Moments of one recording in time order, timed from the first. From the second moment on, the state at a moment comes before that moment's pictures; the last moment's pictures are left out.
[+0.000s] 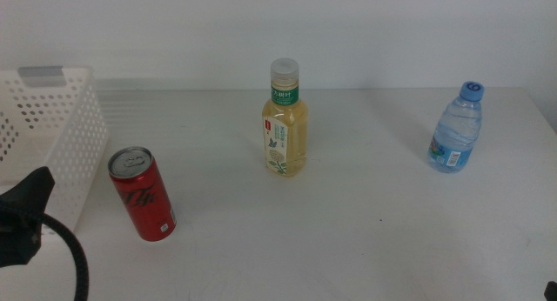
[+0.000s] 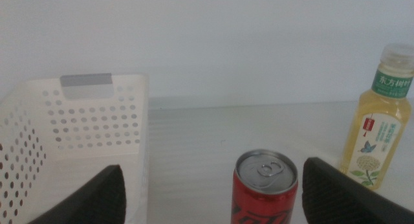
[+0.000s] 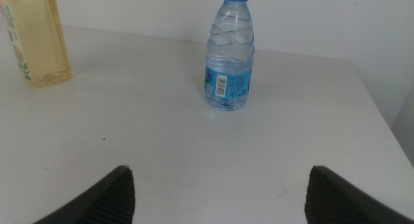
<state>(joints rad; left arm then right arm) -0.09 0.47 -0.28 -0.18 0.02 0.15 0.09 -0.01 0.03 0.08 0.26 -0.13</state>
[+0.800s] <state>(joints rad) -0.09 0.48 -0.27 -0.22 -0.17 0.10 0.09 -0.01 0.03 0.08 0.26 -0.13</state>
